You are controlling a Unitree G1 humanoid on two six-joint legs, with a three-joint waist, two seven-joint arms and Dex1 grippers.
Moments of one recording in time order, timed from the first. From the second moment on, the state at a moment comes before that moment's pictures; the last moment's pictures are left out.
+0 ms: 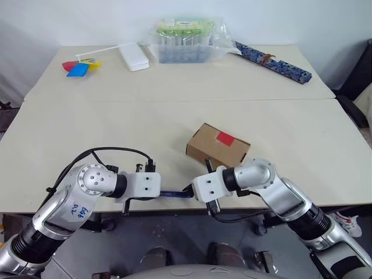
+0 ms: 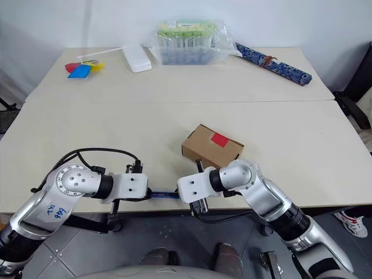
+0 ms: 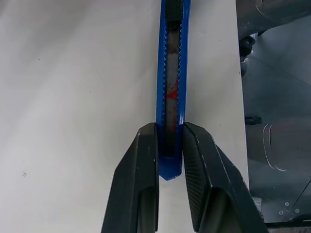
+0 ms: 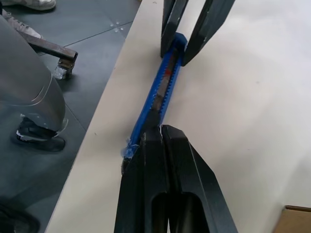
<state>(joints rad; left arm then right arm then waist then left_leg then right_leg) -0.33 0.90 -0.30 -0.51 0.10 0.56 -1.10 -0.55 -0.58 0.52 -0.27 -0.10 0.17 1.14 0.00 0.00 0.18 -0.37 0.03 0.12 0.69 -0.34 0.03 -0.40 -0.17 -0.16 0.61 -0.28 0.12</state>
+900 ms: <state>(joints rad) -0.33 0.89 -0.30 -0.51 0.10 0.59 -1.10 -0.55 -0.52 0.55 -0.19 -0.18 0.09 1.13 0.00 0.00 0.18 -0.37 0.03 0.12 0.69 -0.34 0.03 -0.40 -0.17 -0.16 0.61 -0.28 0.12</state>
